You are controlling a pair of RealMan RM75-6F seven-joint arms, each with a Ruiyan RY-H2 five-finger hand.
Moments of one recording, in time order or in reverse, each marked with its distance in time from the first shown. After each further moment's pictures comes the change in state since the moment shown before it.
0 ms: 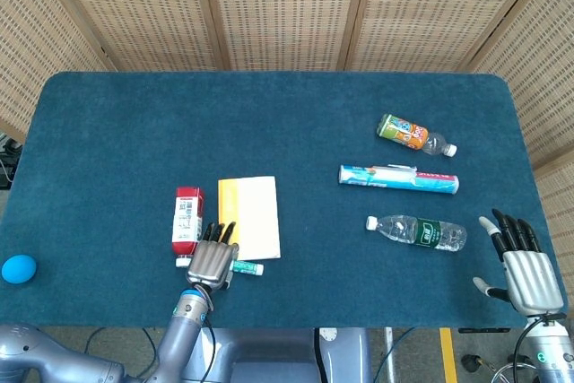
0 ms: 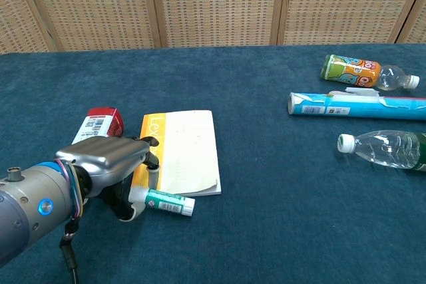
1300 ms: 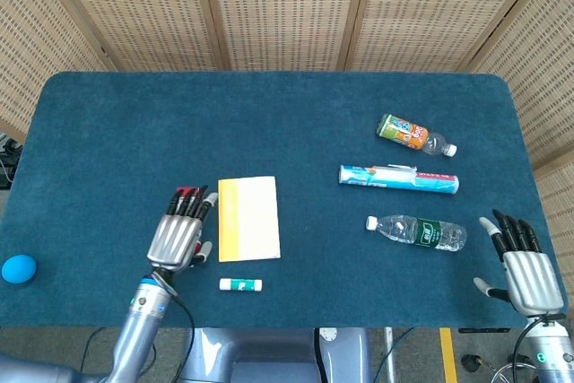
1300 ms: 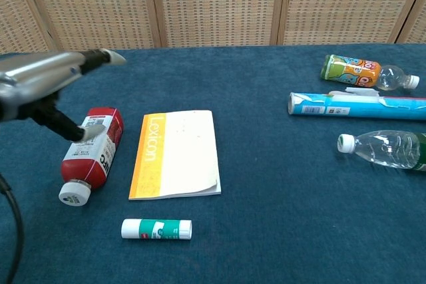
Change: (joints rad) left arm 0.105 0.281 0.064 -0.133 0.380 0.077 -0.268; right arm -0.002 -0.005 0.001 0.002 0.002 0.002 -0.016
